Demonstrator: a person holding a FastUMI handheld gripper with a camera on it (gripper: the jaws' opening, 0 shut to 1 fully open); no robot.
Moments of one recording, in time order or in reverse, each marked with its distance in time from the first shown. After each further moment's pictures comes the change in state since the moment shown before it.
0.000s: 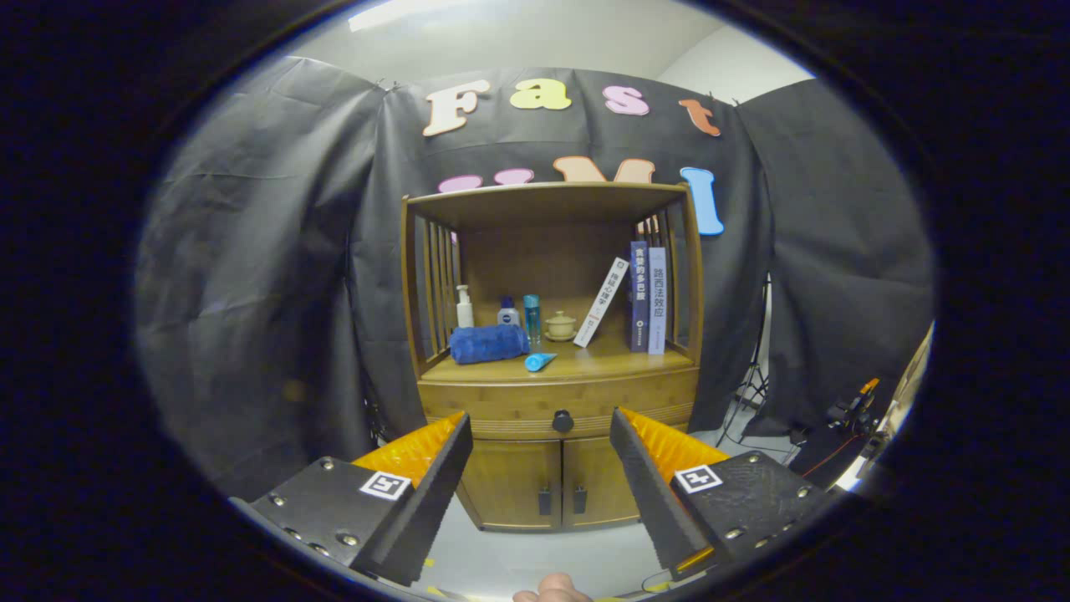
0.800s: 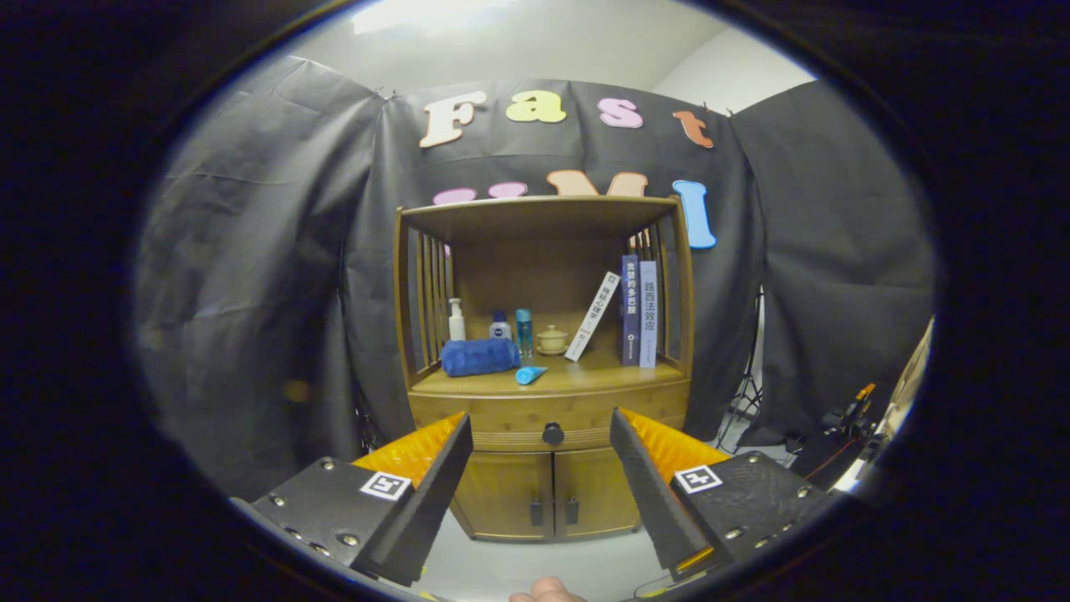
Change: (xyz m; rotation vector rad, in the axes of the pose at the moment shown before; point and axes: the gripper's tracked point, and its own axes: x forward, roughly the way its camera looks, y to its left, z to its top) arm 0.000 -0.022 0.011 0.008 -0.058 -0.034
